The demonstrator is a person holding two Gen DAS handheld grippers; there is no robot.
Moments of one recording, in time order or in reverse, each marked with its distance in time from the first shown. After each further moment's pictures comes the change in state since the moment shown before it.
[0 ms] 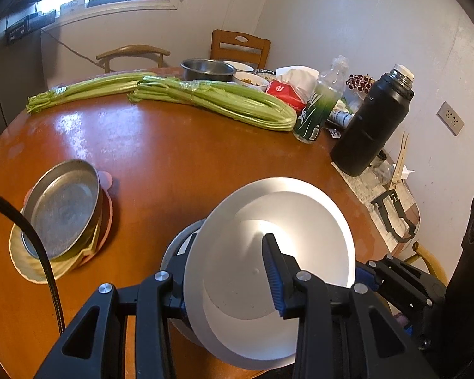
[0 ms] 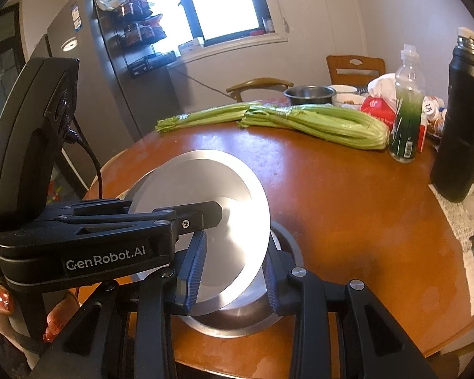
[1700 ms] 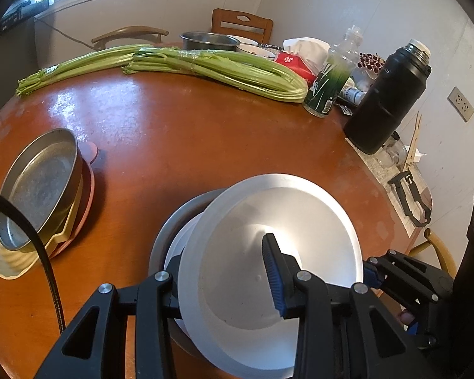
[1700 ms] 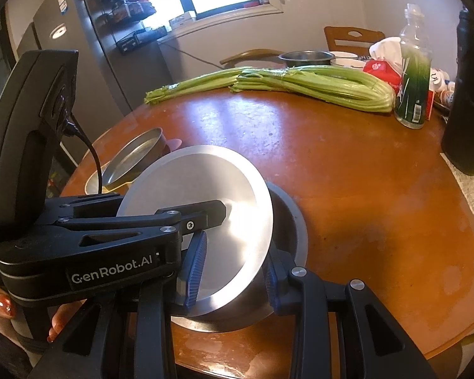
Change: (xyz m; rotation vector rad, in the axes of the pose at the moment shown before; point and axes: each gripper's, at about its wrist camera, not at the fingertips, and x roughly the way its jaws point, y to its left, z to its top) left arm 0.048 0.011 -0.016 0.012 0.078 0.009; right arm 0.037 -0.007 -0.024 0.015 0.113 -0.023
